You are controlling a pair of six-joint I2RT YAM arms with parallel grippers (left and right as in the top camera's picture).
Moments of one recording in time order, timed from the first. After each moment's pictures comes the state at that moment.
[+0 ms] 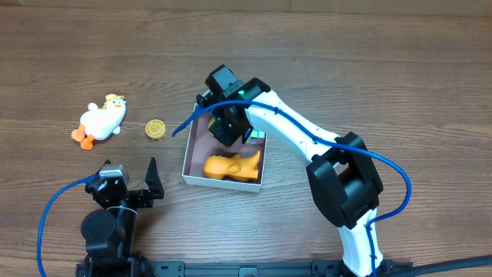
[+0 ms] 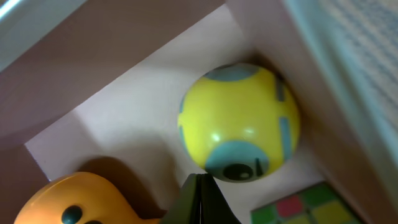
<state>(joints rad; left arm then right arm) 0.13 0.01 0.10 -0.31 0.10 -0.12 0.69 2.15 1.72 -0.92 -0.17 -0.19</state>
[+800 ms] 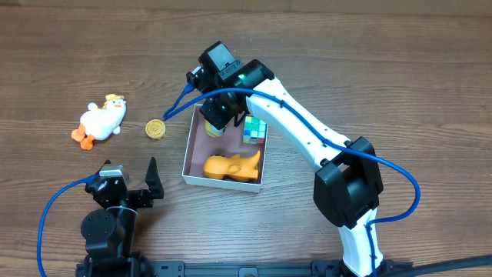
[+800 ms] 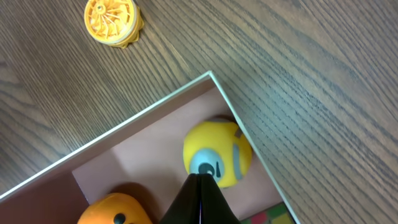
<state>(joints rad) 0.13 0.01 0.10 -0.31 0.10 -0.12 0.69 2.15 1.93 -0.99 -0.20 -0.19</state>
